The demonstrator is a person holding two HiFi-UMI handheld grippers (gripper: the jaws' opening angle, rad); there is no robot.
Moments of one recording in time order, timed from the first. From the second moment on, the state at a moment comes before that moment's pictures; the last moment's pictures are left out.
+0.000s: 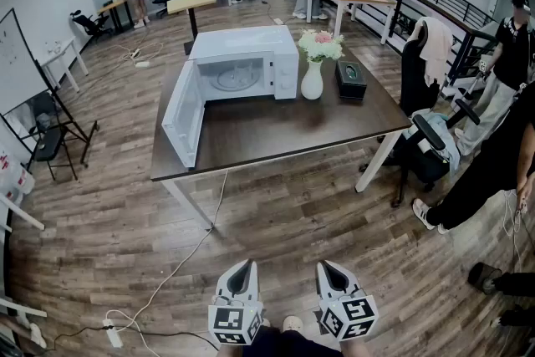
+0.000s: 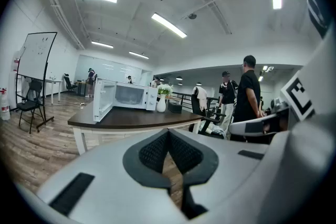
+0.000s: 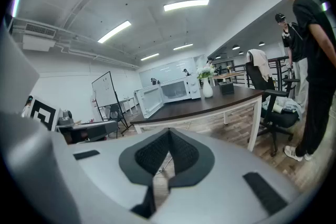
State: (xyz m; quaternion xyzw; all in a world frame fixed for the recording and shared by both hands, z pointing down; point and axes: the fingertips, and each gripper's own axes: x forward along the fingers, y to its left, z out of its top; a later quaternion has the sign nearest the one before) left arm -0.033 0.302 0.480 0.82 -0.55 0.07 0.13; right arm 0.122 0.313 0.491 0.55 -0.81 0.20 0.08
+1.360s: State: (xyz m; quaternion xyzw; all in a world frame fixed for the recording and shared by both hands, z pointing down) left arm -0.156 0.501 0.451 0.84 -0.53 0.03 0.12; right arm 0.000 0.519 0.472 0.57 -0.79 0.20 0.06
